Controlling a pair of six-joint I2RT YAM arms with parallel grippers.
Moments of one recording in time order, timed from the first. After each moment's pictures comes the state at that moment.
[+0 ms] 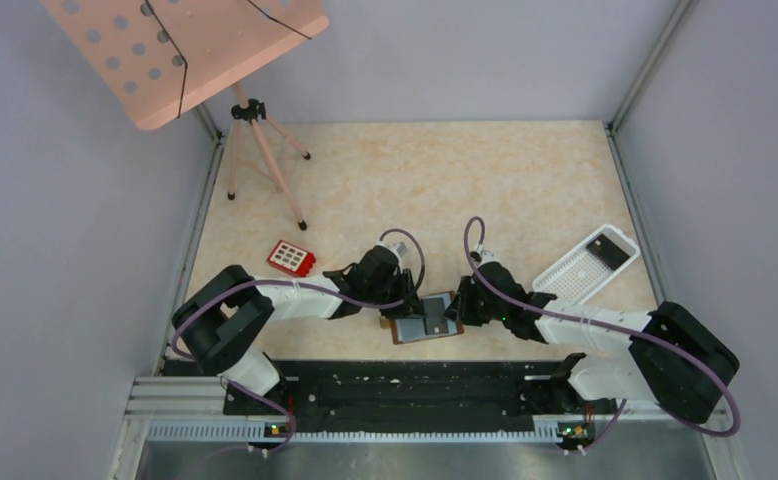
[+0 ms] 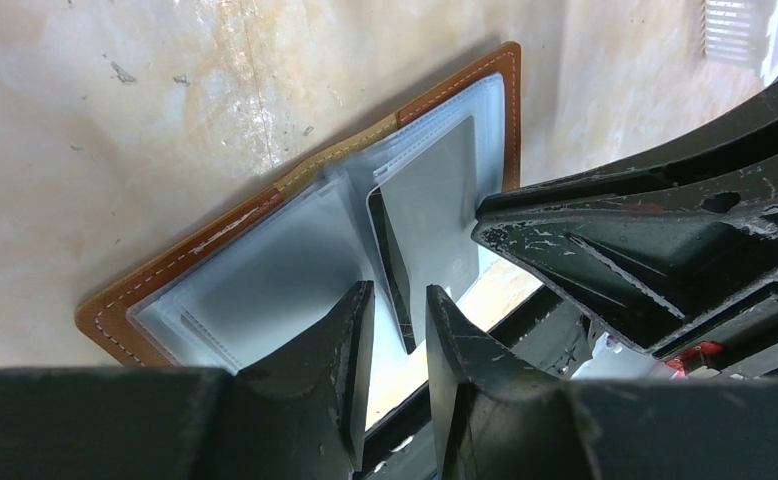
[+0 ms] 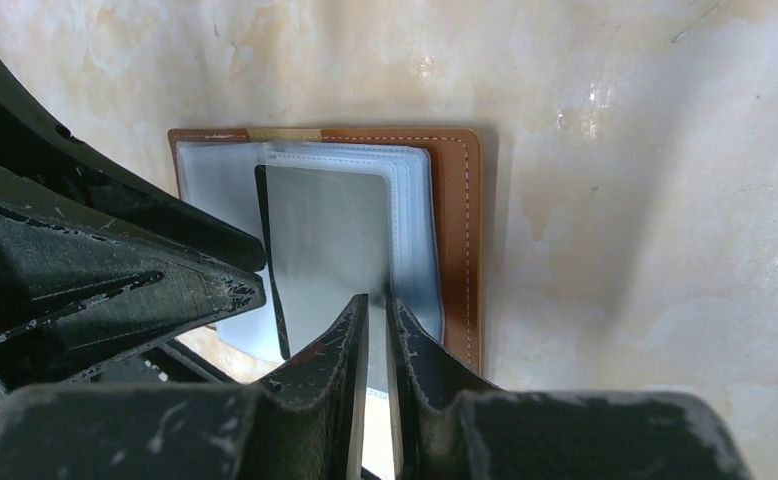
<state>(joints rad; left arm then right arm) -0.85 1.56 0.66 0.10 0.27 -0.94 0.79 1.22 0.38 0.06 -0.05 0.84</state>
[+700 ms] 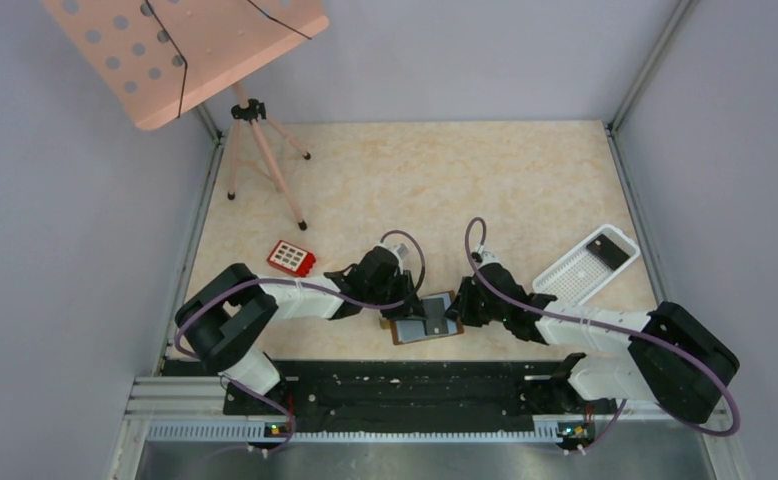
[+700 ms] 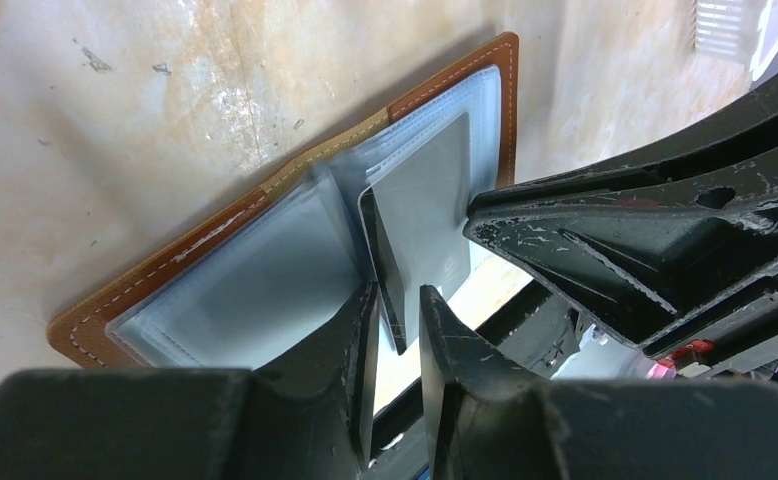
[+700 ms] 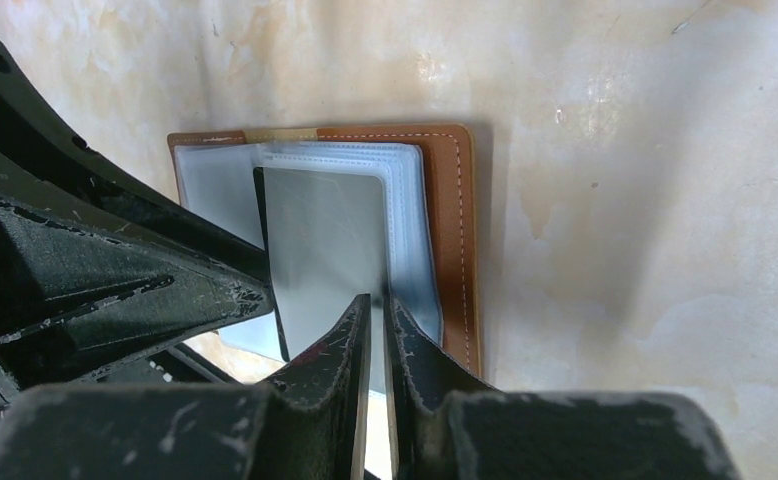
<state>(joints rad) -0.85 1.58 0.65 0.14 0.31 -0.97 0.79 1.22 0.36 0.08 -0.05 0.86</state>
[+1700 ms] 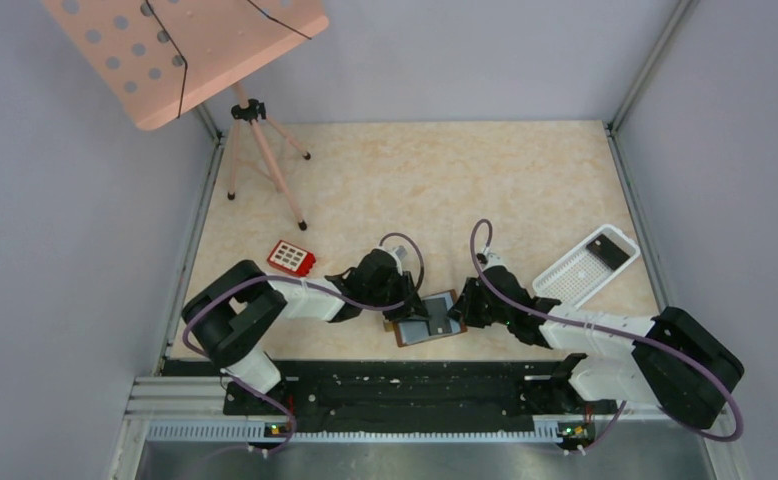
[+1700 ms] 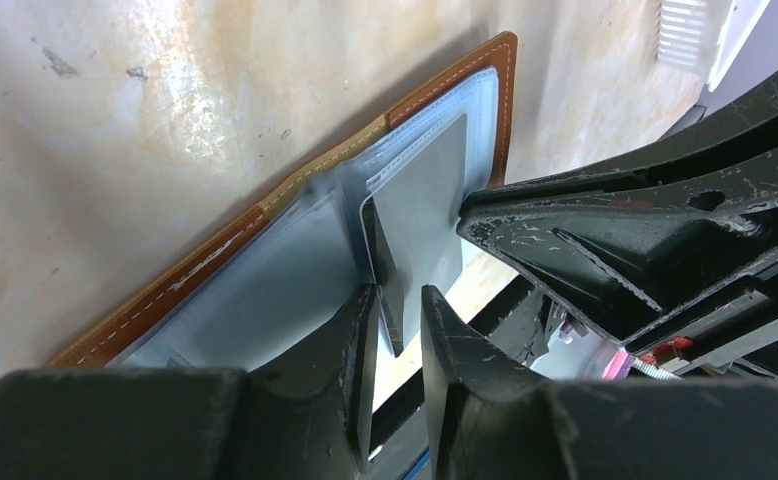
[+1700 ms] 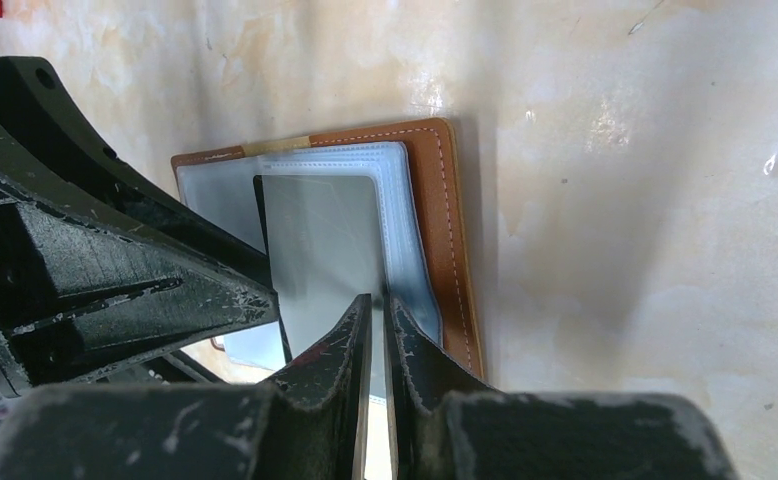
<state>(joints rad) -0.84 1.62 0.61 0.27 0.35 -1.05 0.78 1.19 0.32 0.12 -0.04 0.87</state>
